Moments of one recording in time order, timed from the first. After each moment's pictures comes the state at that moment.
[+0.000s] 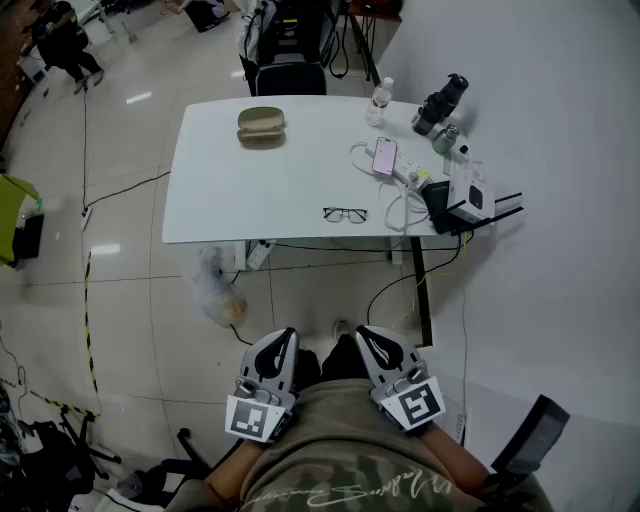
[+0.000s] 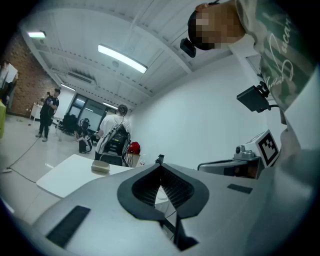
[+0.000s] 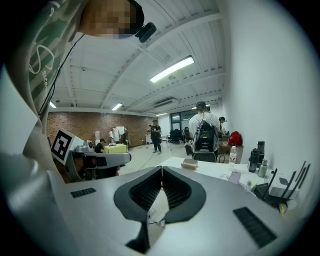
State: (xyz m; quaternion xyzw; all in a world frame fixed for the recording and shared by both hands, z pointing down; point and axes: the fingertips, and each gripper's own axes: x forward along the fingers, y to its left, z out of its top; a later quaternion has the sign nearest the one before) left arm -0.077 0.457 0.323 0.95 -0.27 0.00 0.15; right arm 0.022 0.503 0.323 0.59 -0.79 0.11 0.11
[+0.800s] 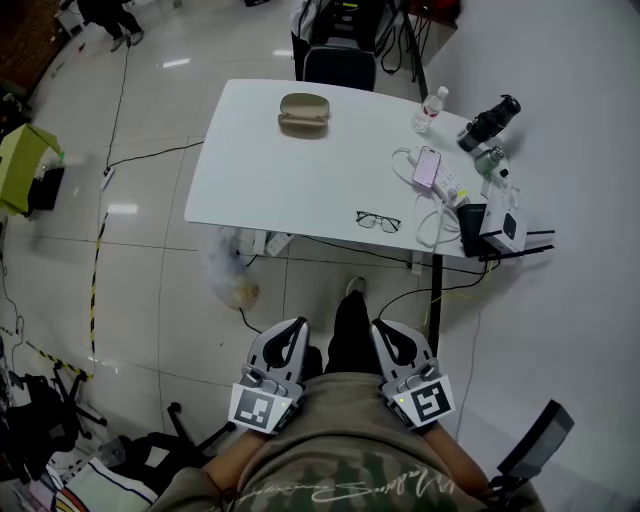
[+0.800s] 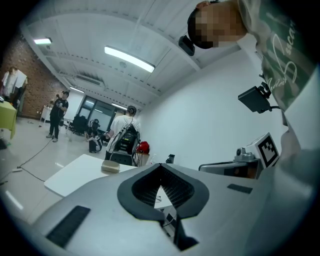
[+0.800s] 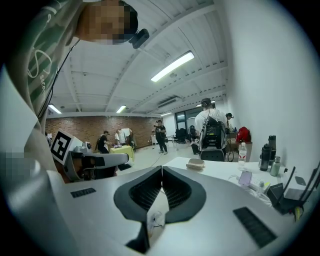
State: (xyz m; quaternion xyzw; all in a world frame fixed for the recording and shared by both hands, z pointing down) left arm -0.083 0.406 0.334 0.94 -0.32 0.01 0.15; right arm 0.026 0.445 0.337 0.57 -0.81 0.12 0.09
